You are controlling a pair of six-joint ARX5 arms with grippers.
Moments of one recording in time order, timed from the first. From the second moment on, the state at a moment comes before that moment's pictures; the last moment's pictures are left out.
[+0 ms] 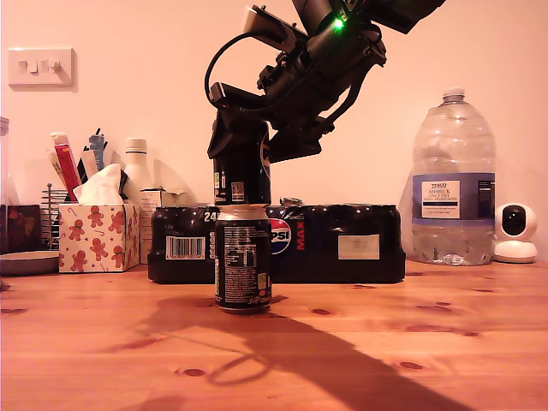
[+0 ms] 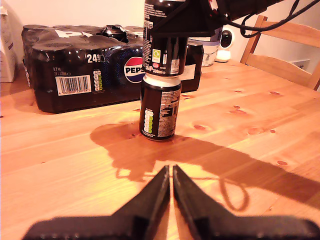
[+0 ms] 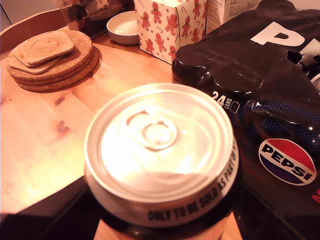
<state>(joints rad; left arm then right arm) -0.38 0.00 0.01 -0.19 0.26 -0.13 0.62 1.81 1.30 0.04 -0.17 -0.08</state>
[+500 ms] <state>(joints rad) -0.38 0.00 0.01 -0.19 0.24 -0.13 0.62 1.81 1.30 0.05 -0.17 -0.08</state>
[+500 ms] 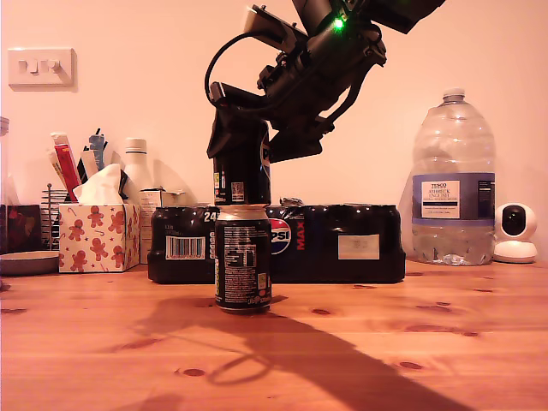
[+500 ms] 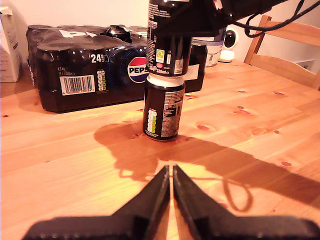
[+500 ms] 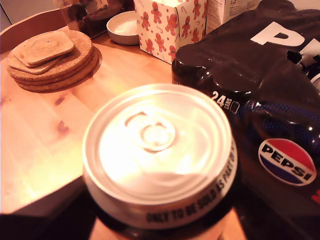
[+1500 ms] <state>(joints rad) -0.38 0.00 0.02 -0.19 0.24 -0.13 0.63 1.67 1.52 -0.21 -0.17 -0.08</state>
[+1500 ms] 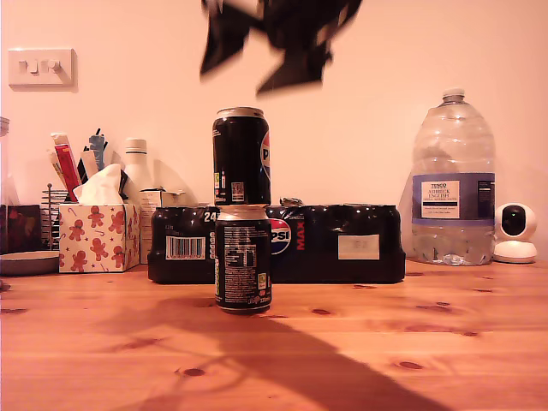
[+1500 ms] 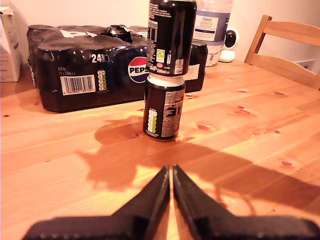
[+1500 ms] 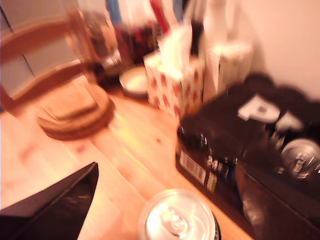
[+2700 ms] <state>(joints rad) -0.38 0.00 0.02 -0.19 0.03 -0.10 0.48 1.56 1.46 -0.43 -0.04 -0.08</state>
